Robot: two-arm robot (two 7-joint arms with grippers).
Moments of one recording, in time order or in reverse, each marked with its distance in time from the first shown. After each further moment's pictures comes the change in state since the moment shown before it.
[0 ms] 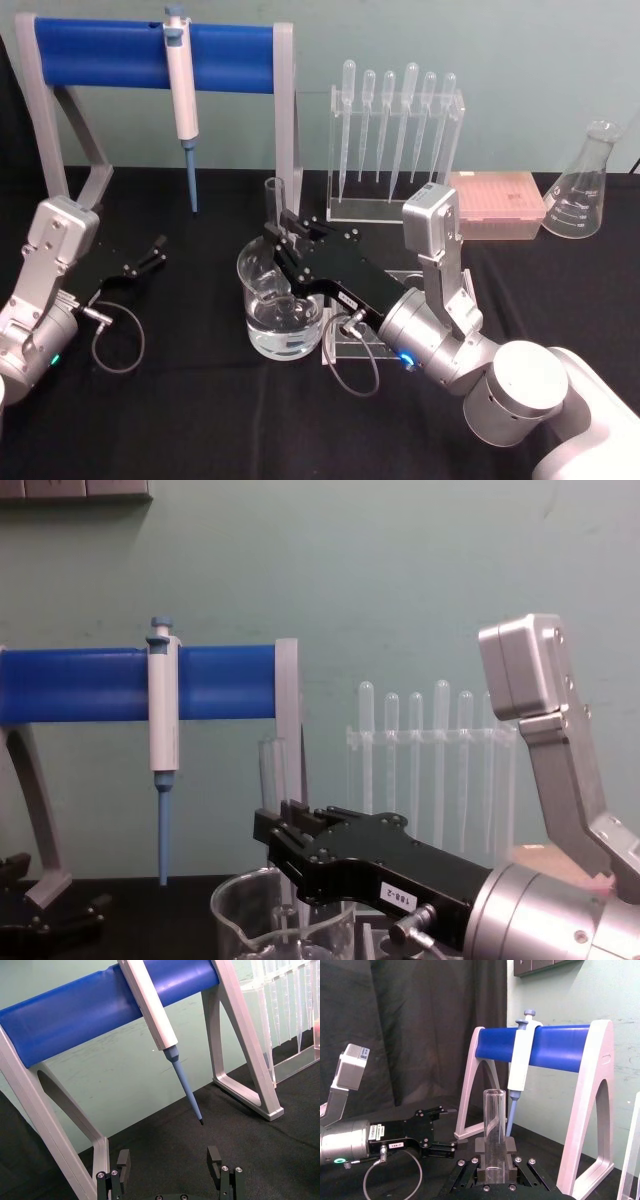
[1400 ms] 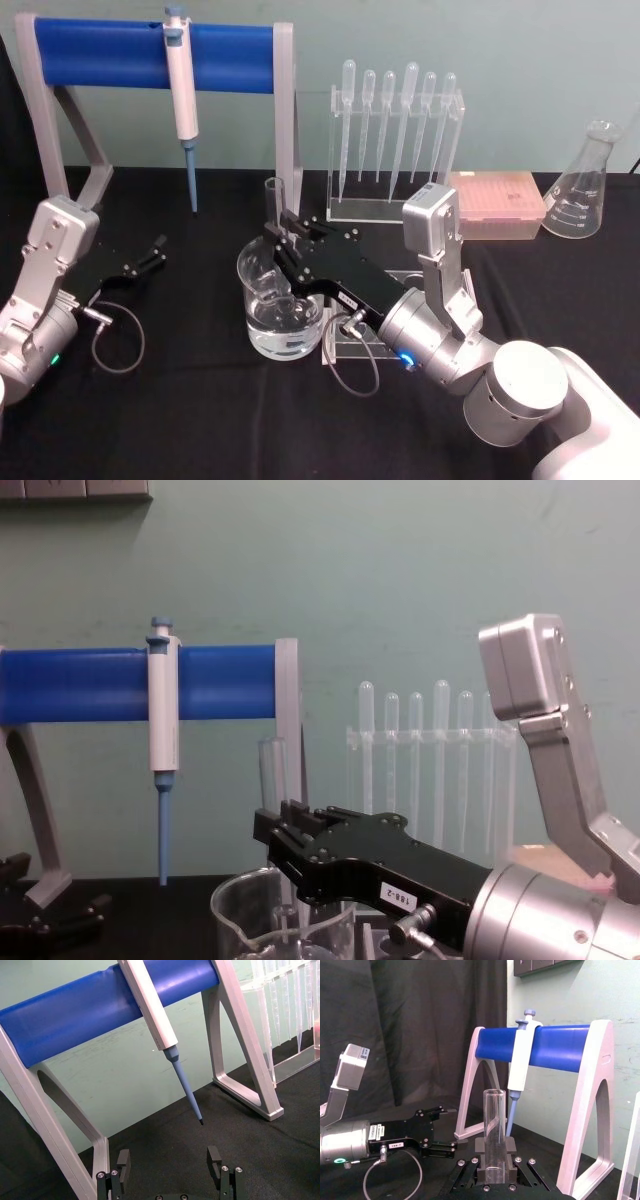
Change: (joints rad) left arm 0.000 0.000 0.000 0.000 0.000 0.000 0.000; right arm 0.000 0.000 0.000 0.000 0.000 0.000 0.000
